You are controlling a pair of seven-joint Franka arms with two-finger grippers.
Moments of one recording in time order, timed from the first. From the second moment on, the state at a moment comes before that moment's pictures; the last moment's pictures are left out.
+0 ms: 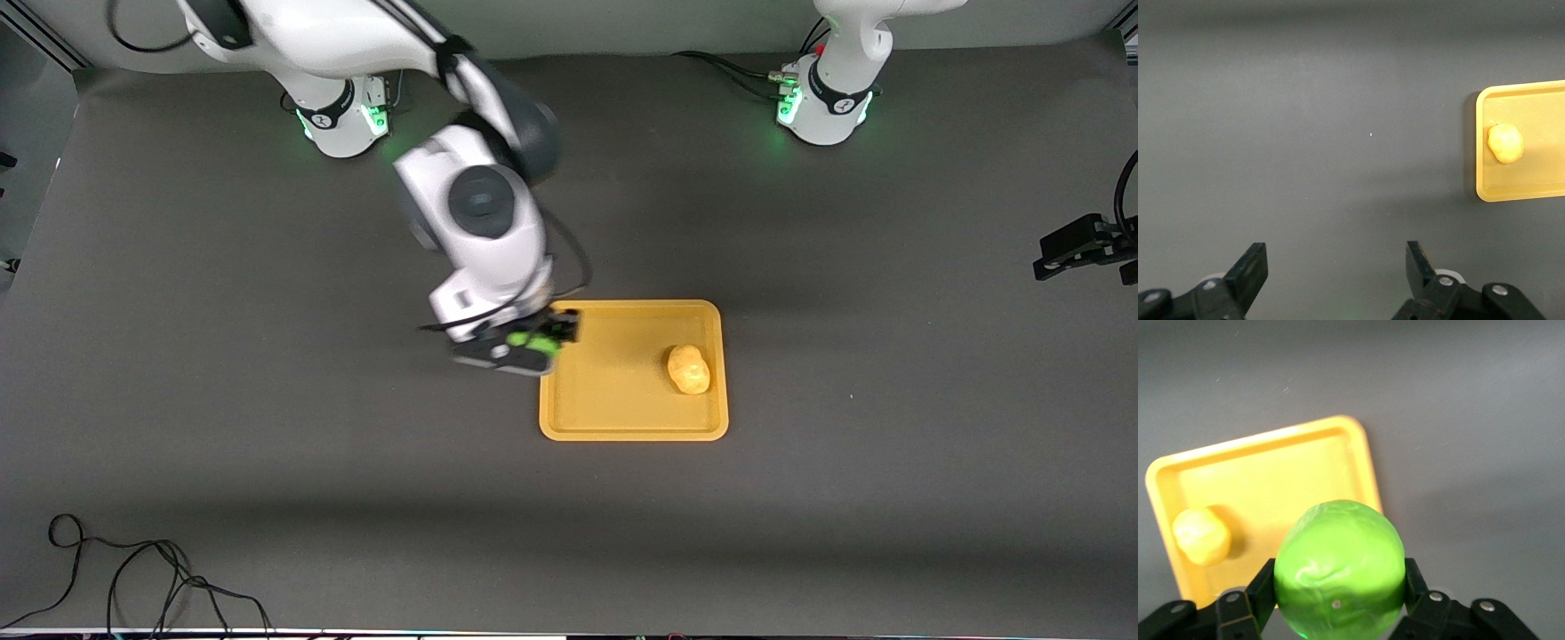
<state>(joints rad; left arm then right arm) 0.03 0.15 0.01 -1.34 0.00 1.46 0.12 0.75 0.72 -0.05 -1.08 0.02 1.83 0.96</state>
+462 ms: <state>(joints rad) 0.03 0.15 0.01 -1.34 0.00 1.46 0.12 0.83 0.97 -0.05 -0.97 0.02 2.00 0.99</state>
